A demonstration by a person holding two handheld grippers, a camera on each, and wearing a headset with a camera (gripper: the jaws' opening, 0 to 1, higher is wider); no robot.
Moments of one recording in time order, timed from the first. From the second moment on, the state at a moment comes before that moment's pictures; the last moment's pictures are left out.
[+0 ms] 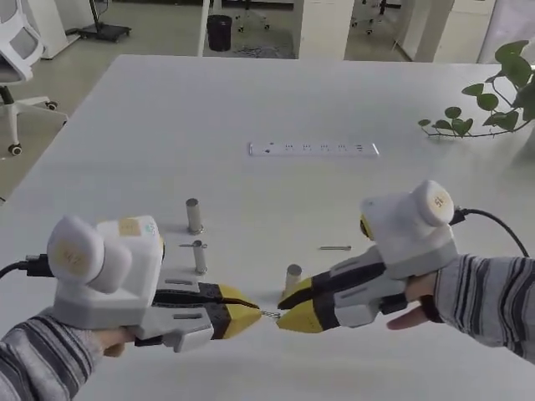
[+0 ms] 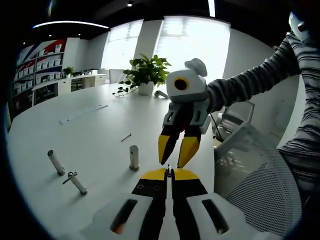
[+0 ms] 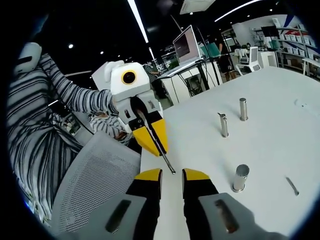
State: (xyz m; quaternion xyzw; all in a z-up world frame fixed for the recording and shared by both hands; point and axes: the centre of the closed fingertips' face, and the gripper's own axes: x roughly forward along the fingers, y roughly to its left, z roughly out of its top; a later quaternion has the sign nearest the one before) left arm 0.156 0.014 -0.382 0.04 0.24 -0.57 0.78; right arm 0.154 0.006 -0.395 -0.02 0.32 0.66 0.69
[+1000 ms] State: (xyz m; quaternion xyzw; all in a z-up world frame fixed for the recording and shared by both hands) left arm 0.157 0.010 -0.380 0.03 0.23 -0.58 0.78; right arm 0.153 0.007 -0.399 -0.11 0.28 0.68 0.66
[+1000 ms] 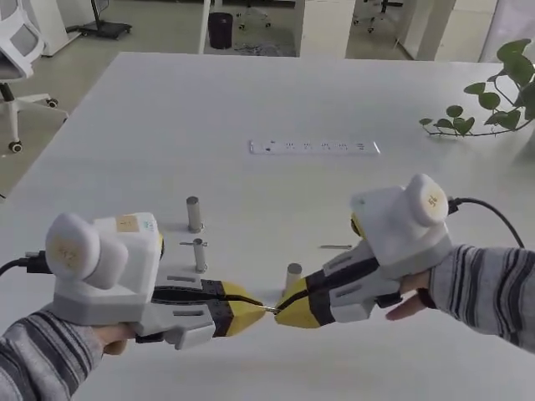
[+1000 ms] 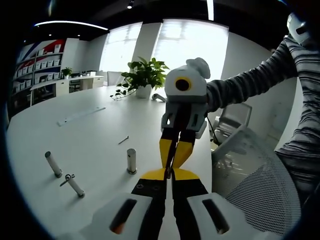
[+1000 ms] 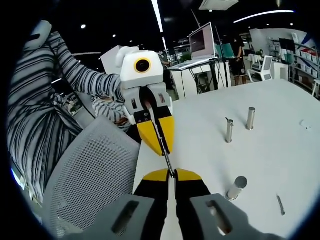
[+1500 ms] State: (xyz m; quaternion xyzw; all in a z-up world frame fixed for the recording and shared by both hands) left arm 0.175 0.015 -0.389 0.05 0.21 -0.54 0.81; right arm 0.162 -0.005 -0.415 -0.20 0.28 0.66 0.66
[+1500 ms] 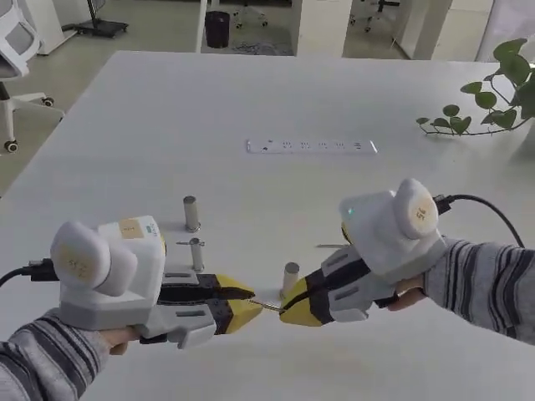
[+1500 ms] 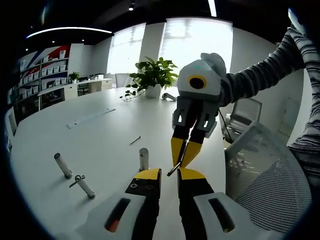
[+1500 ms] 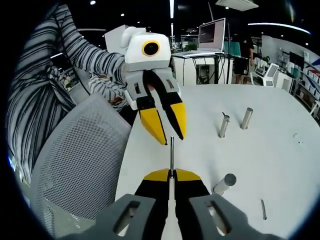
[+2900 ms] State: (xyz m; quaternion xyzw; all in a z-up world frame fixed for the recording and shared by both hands) left arm 0.237 -0.029 -0.455 0.06 0.25 -0.38 0.89; right arm 0.233 -0.082 -0.450 -0.33 0.31 0.59 0.67
